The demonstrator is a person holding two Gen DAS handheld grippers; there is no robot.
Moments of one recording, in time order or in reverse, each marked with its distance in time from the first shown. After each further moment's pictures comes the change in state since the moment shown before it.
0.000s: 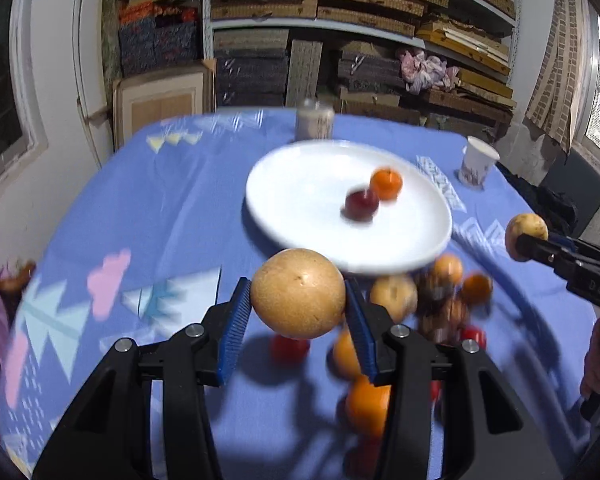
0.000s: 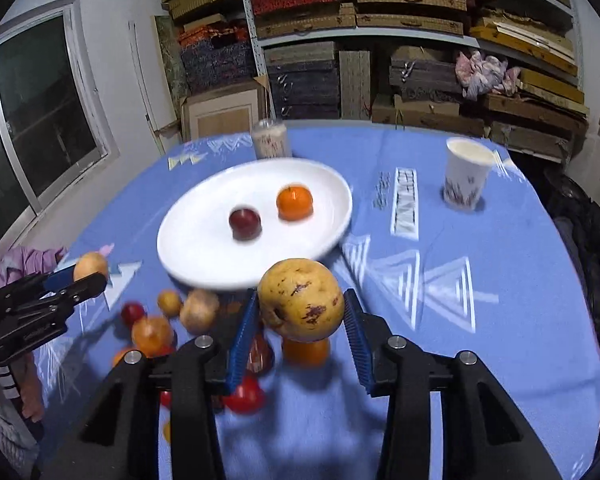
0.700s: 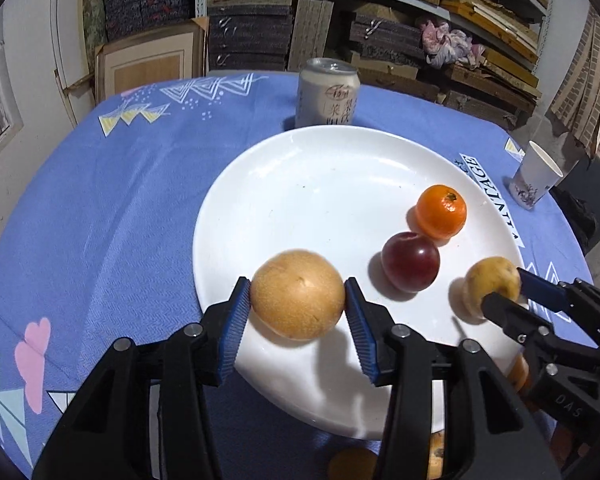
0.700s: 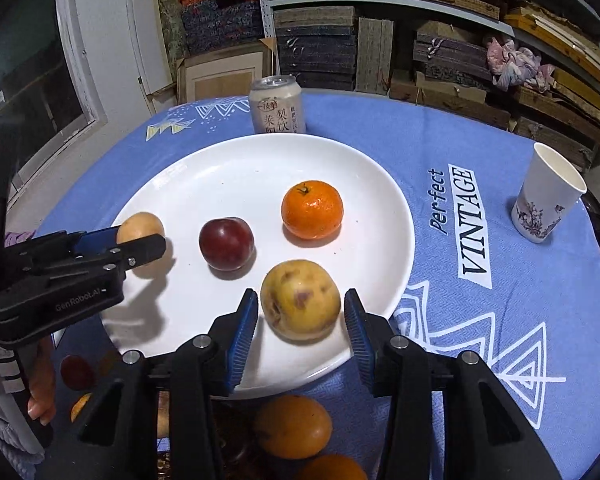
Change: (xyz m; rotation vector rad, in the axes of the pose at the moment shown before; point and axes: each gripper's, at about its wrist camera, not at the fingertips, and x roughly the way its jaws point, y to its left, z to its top) left arm 0.139 0.001 0.049 -0.047 0.151 -0.007; right arm 0.120 0.022 0.037 -0.071 0.115 -0.020
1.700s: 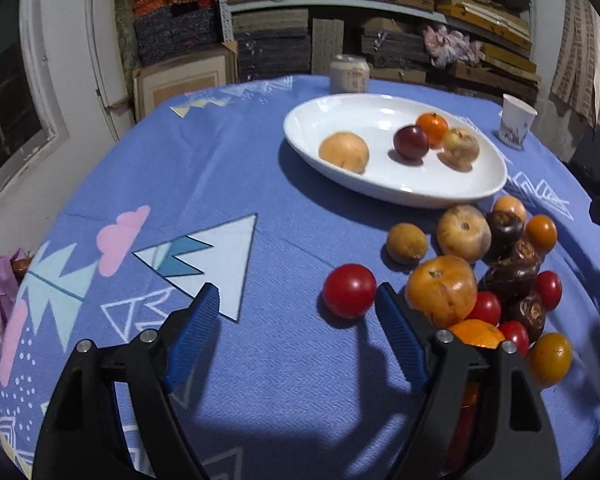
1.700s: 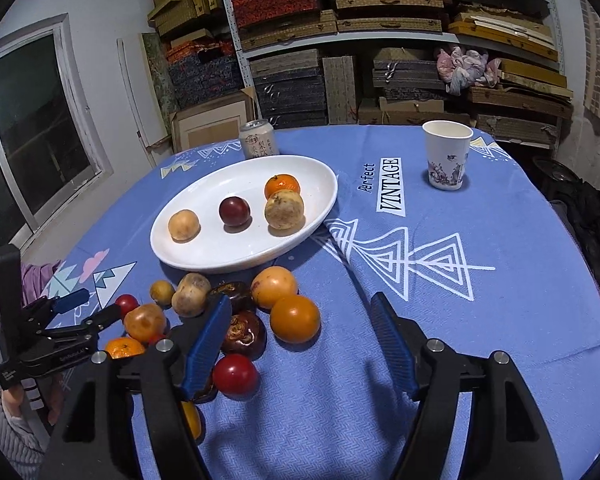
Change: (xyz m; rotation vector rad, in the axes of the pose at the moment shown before) left arm -0.089 0.023 -0.130 0.051 -0.066 0.101; right arm -0.116 -0.031 -0.095 0.130 -0.158 0.006
